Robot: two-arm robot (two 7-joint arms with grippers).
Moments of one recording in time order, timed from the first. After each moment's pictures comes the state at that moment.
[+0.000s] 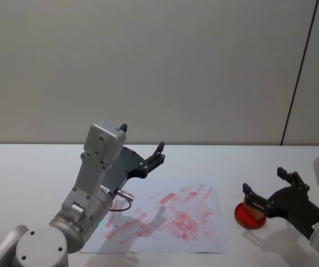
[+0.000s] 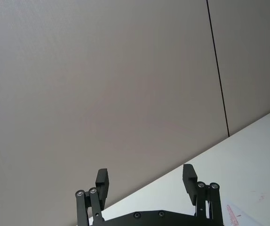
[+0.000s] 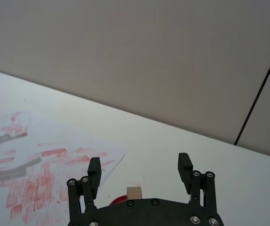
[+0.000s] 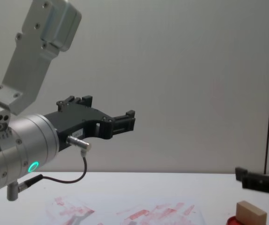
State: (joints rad) left arm -0.24 0.38 0.45 -1.63 -0.20 0.01 -0.01; right arm 0.01 0.35 -0.23 -1.65 0.23 0.10 0.20
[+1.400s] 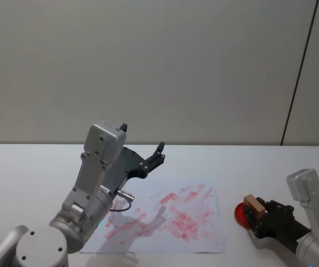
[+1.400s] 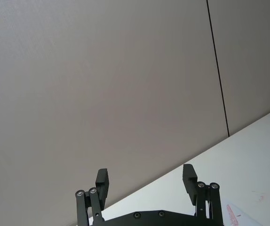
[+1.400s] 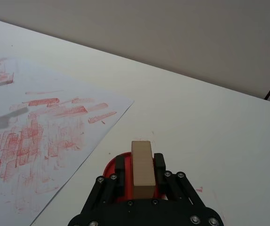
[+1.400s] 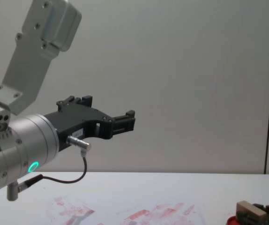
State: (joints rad) left arm -0.24 0.38 0.45 -1.63 -0.20 0.01 -0.01; right arm 0.09 0.30 -0.26 -1.45 0.16 0.16 0.27
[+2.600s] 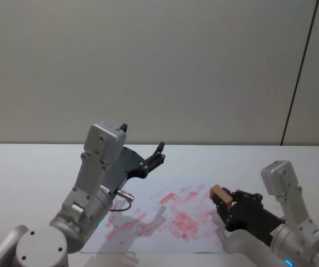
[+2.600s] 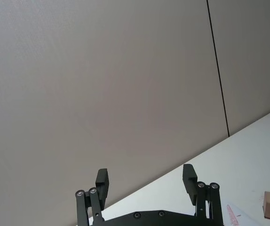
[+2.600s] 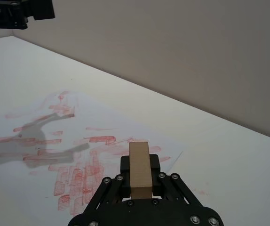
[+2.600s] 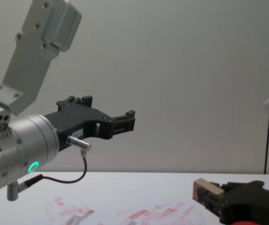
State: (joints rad) left arm -0.24 0.38 0.45 -1.63 -0.20 0.01 -0.01; right arm 0.12 0.26 -0.31 -1.49 0.14 0.10 0.36
